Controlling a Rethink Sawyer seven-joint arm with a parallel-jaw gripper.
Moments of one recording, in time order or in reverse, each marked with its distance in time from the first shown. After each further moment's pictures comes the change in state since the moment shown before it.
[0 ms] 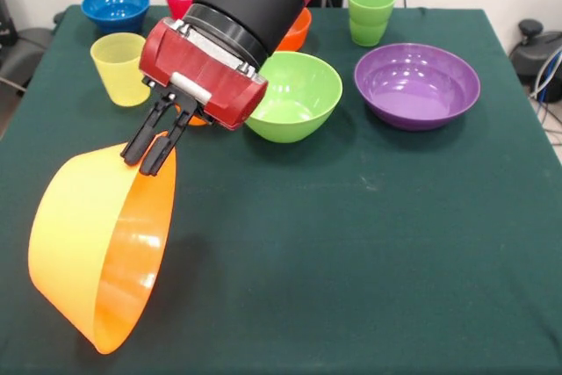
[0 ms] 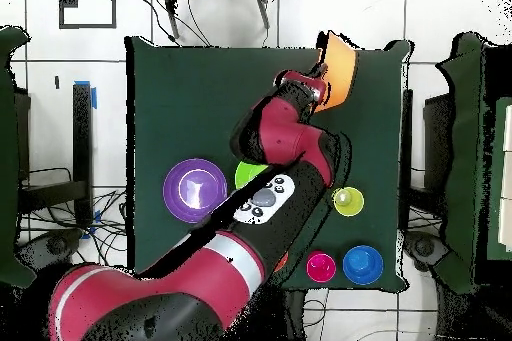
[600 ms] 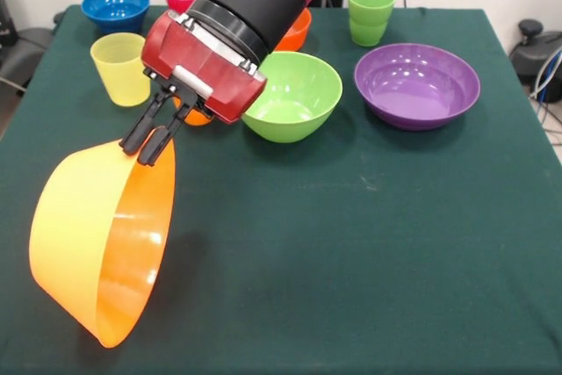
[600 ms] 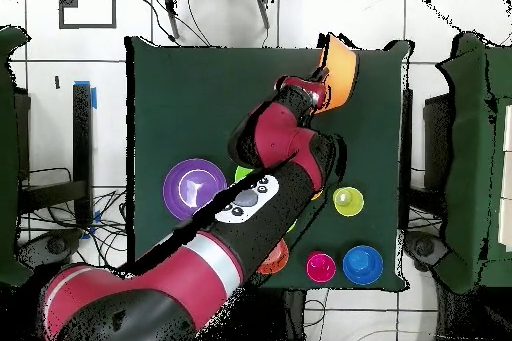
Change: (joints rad) arm 0.053 0.060 -0.102 -0.001 0.000 0.000 0.000
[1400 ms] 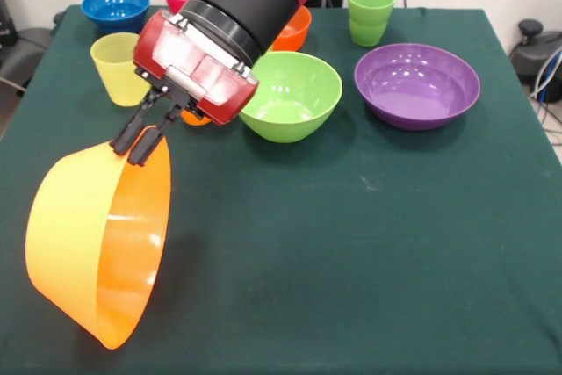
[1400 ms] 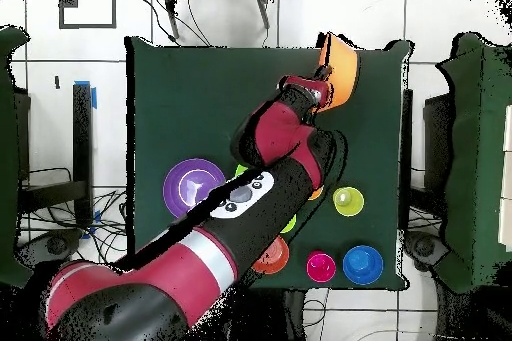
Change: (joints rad) arm 0.009 0.036 -0.051 -0.027 -0.025 0.000 0.000
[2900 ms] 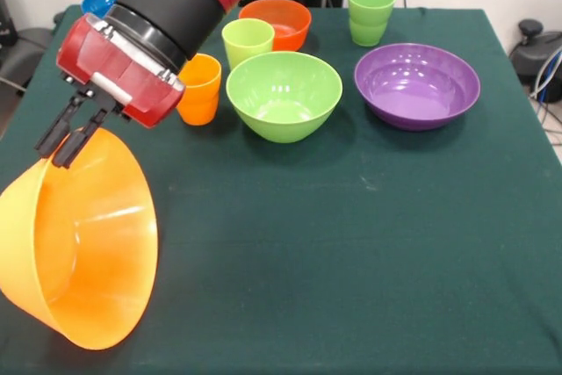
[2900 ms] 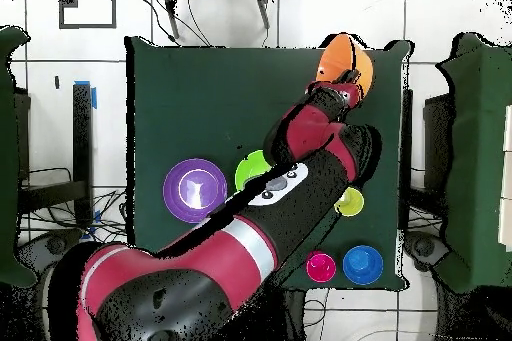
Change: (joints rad) arm -0.101 0.008 0.002 -0.062 -0.189 0.000 0.000
